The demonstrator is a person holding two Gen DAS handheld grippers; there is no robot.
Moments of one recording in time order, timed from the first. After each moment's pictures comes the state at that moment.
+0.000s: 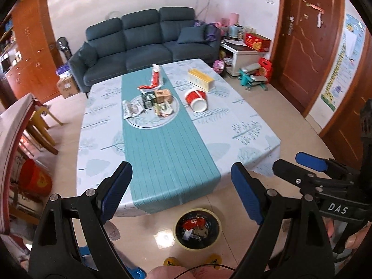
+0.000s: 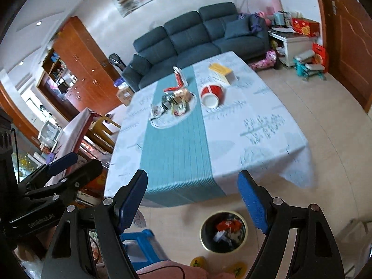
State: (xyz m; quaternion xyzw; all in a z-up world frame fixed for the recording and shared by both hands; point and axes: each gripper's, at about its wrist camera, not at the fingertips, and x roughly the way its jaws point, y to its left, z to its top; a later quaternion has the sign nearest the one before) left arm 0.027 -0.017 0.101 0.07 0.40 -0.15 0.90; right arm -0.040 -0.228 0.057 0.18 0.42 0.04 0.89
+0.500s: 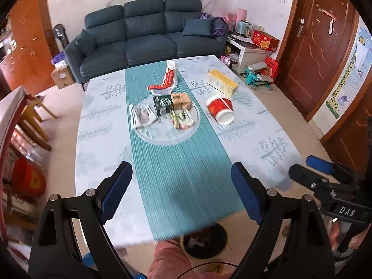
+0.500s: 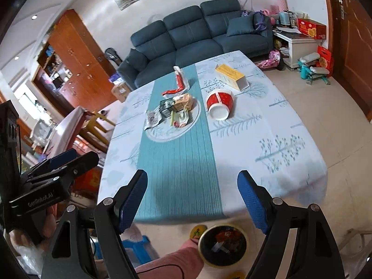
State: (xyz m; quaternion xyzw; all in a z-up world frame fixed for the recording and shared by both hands) left arm 0.181 0.033 0.062 0.04 0.44 -0.16 0.88; right arm 0.096 -0.202 0.030 0.16 0.44 0.02 0.88
